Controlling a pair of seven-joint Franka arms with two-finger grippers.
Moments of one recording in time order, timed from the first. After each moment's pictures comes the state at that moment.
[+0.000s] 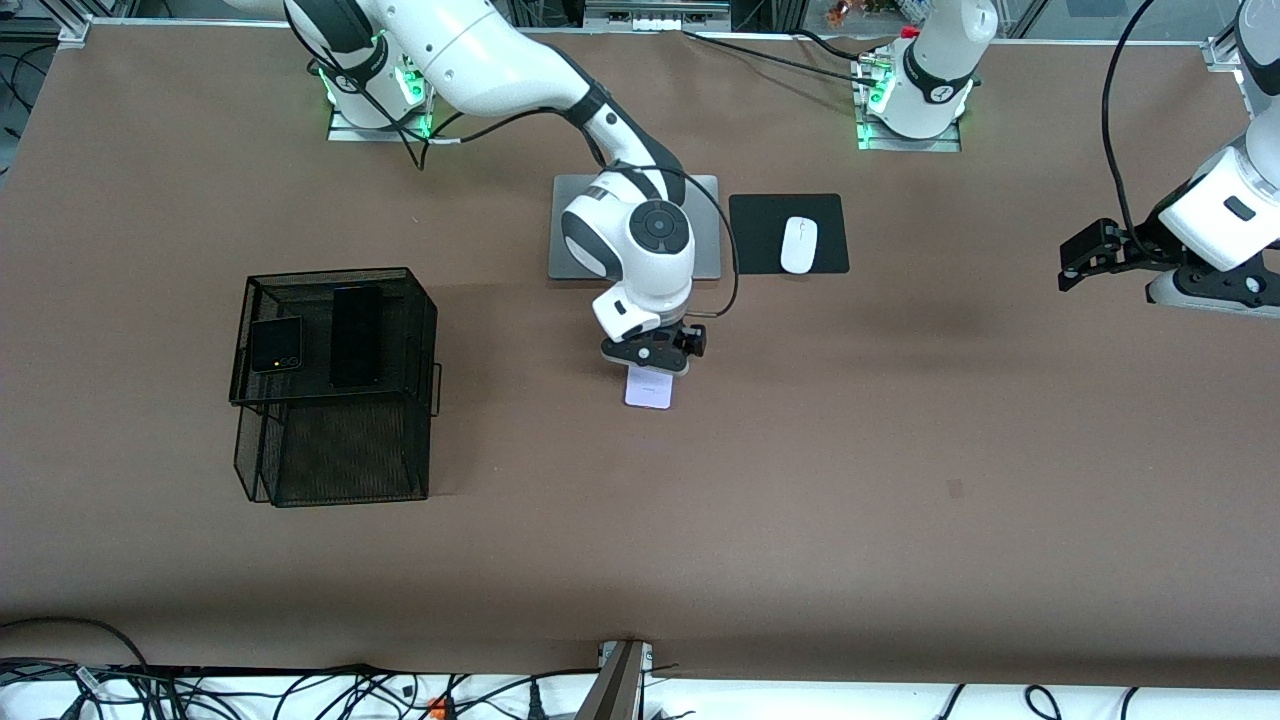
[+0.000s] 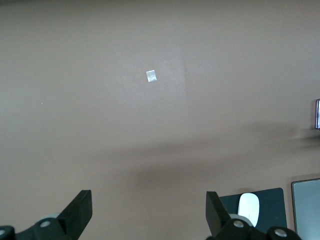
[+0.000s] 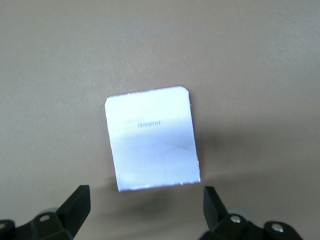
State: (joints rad) left arm -0.01 0.03 -0.01 -1.67 0.00 1.71 0.09; right arm 0.80 0.93 0.02 -1.26 -0.15 2.27 1.16
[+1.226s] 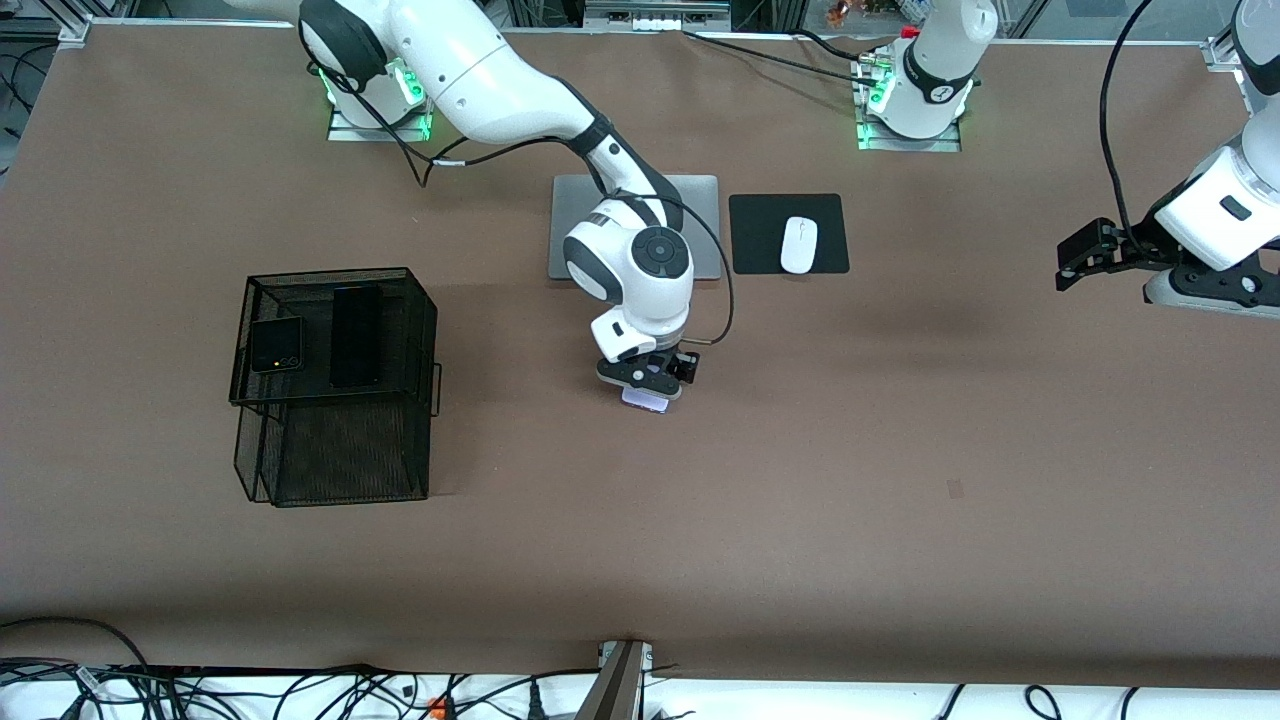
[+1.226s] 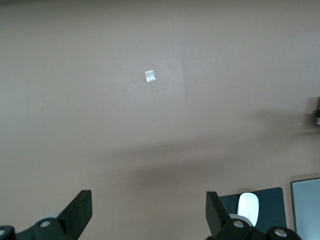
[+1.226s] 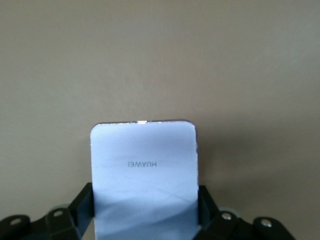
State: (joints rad) left arm -0.01 0.03 -0.02 -1.67 0.00 1.71 0.09; right arm 0.80 0.98 -0.01 -1.15 -0.17 2.21 1.20
